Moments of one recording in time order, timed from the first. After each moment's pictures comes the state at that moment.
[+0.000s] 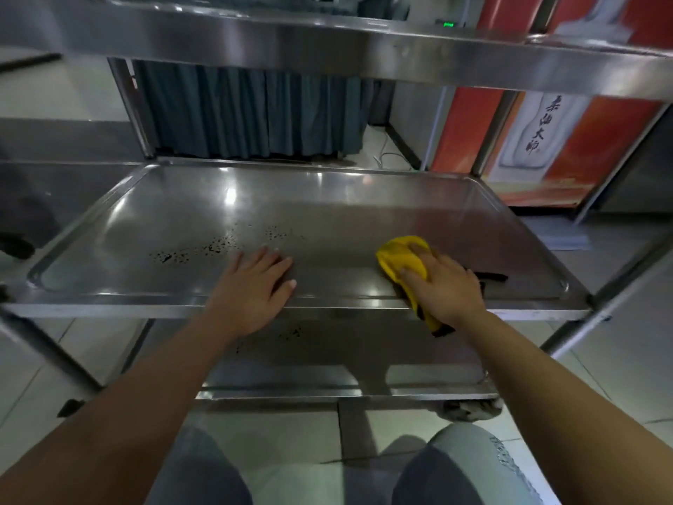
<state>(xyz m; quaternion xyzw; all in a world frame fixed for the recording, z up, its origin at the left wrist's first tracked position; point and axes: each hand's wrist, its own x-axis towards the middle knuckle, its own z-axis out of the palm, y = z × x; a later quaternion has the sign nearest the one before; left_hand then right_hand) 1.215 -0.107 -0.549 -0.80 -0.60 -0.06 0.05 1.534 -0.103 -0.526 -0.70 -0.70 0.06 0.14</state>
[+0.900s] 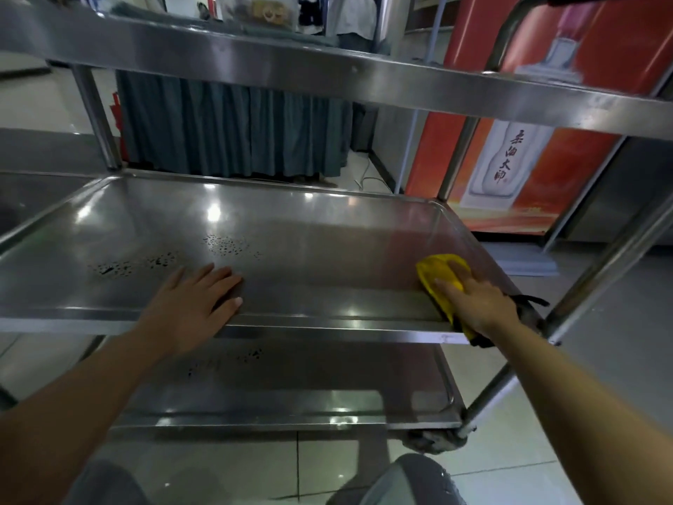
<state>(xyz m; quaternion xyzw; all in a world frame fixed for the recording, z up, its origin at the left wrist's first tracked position) 1.223 -0.109 -0.548 -0.77 -0.64 -0.05 0.05 1.672 -0.077 -0.524 -0.77 -0.62 0.08 0.08</state>
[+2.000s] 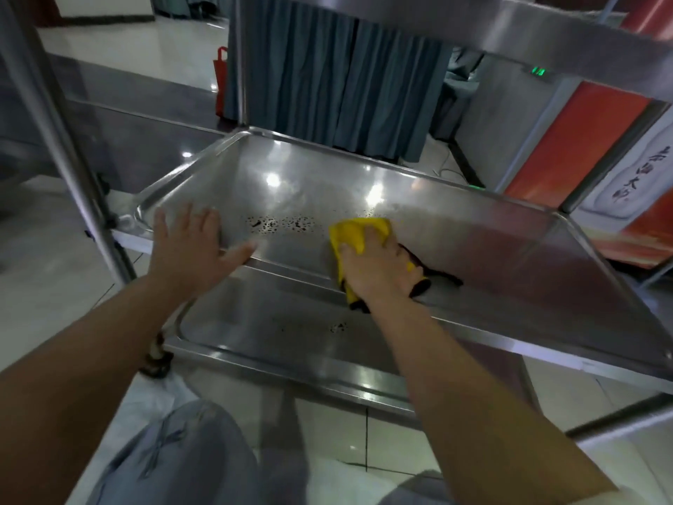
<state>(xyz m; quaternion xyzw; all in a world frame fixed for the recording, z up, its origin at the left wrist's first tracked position) 1.038 -0.139 -0.556 -0.60 -0.79 -0.10 0.07 1.291 -0.083 -0.532 -0.72 -0.69 0.07 0.11</state>
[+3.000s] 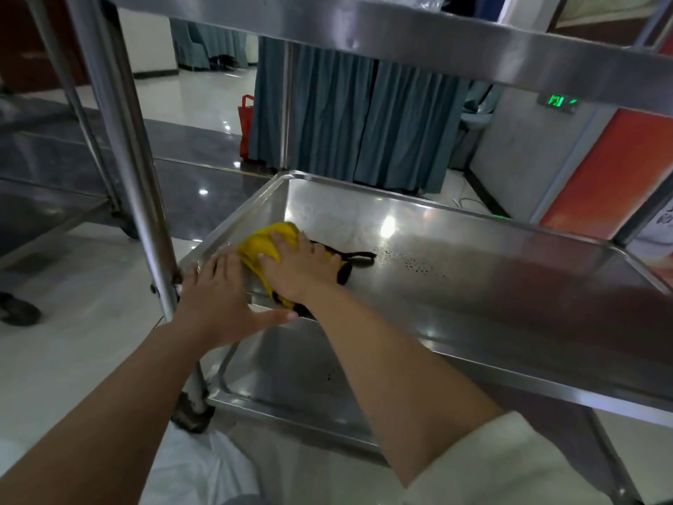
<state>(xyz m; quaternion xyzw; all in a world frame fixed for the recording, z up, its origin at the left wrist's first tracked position) 0.964 -0.142 -0.559 -0.62 -0.78 -0.11 0.01 1.081 -0.059 -0.528 -0.54 -0.83 0.11 0.07</state>
